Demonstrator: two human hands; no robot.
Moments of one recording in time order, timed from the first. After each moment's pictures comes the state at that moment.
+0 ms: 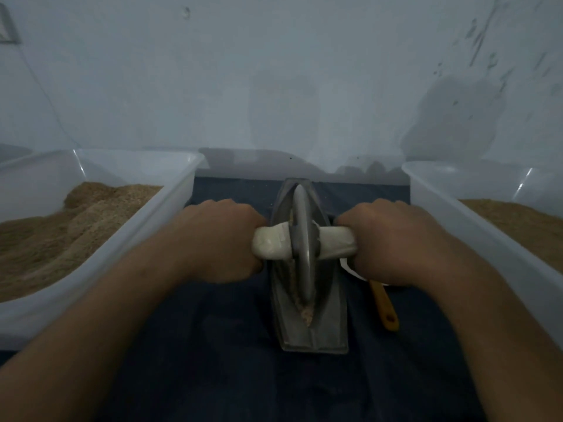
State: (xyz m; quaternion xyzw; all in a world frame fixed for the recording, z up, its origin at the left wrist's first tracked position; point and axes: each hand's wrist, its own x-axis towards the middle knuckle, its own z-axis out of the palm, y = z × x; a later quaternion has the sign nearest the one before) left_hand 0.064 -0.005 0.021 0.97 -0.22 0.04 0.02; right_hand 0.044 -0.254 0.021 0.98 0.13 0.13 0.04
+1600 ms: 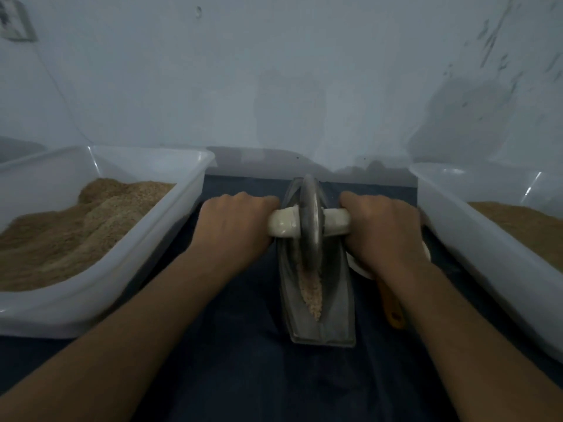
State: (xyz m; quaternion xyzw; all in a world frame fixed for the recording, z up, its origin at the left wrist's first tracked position) left_hand 0.082 -0.021 -0.008 0.95 -0.16 0.28 -0.01; right_hand 0.073 -0.246 -0.011 0.94 0.08 0.33 0.07
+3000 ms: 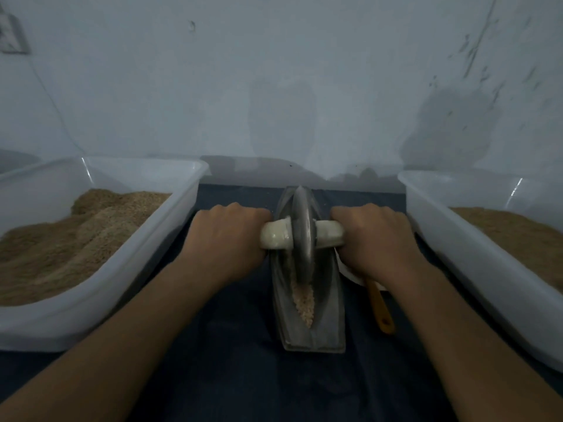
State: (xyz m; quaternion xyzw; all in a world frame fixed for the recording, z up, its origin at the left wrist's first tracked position) left_hand 0.076 -0.018 -0.002 0.96 -0.17 0.24 -0.01; right_hand 0.070 -0.252 -0.001 0.96 0.10 0.25 0.05
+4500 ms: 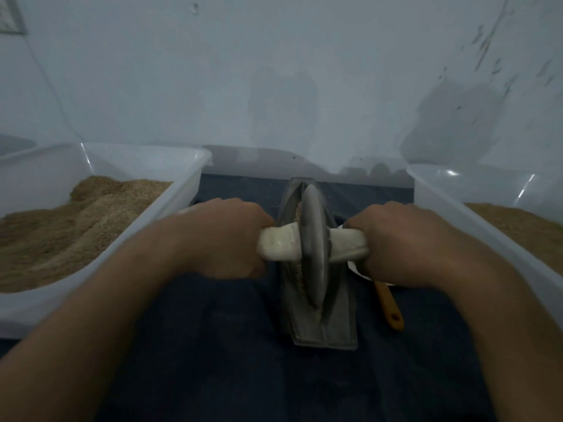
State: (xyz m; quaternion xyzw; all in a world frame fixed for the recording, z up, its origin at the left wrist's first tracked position) left_hand 0.058 0.005 0.030 0.96 -0.26 -0.02 0.05; right_hand 0.037 -0.254 0.028 0.99 0.12 0.07 0.05
